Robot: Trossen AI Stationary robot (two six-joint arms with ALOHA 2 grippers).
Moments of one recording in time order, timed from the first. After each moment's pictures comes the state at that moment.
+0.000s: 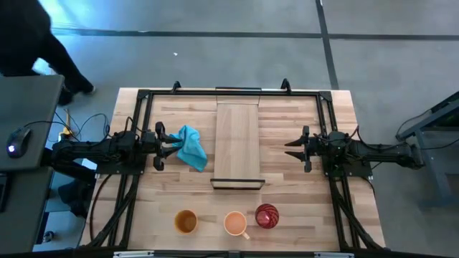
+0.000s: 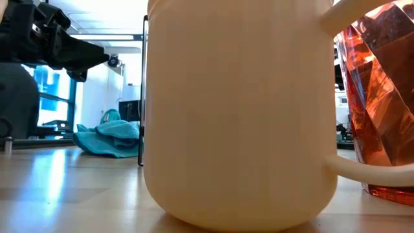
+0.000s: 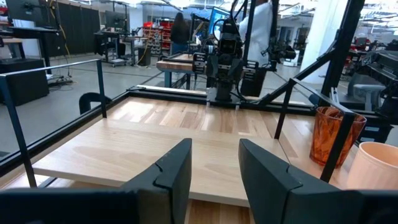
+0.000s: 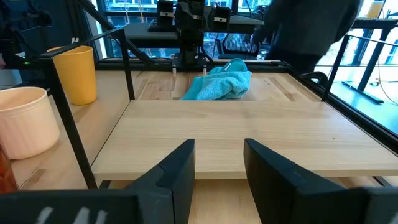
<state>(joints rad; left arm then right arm) 0.13 0.04 0.01 0.03 -0.10 -0.07 -0.09 0.15 0.01 0.02 -0.06 -0.05</state>
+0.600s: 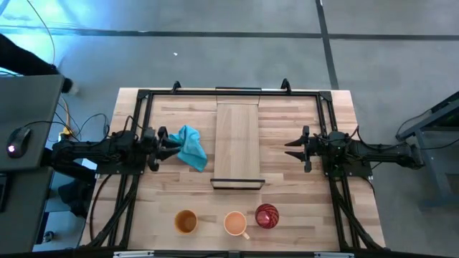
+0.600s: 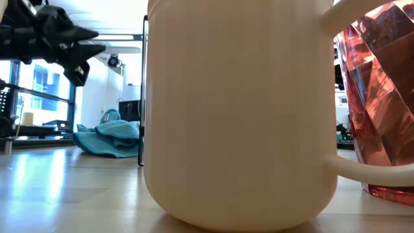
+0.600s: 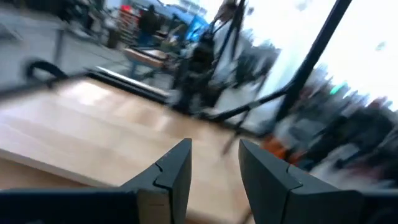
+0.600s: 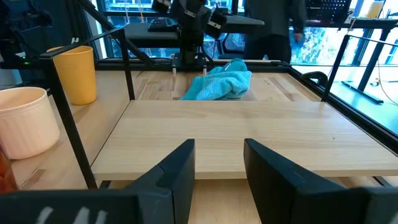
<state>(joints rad) 0.13 0.04 0.01 0.10 0.01 -0.44 -0.09 0.15 0.01 0.02 -0.06 -0.05</state>
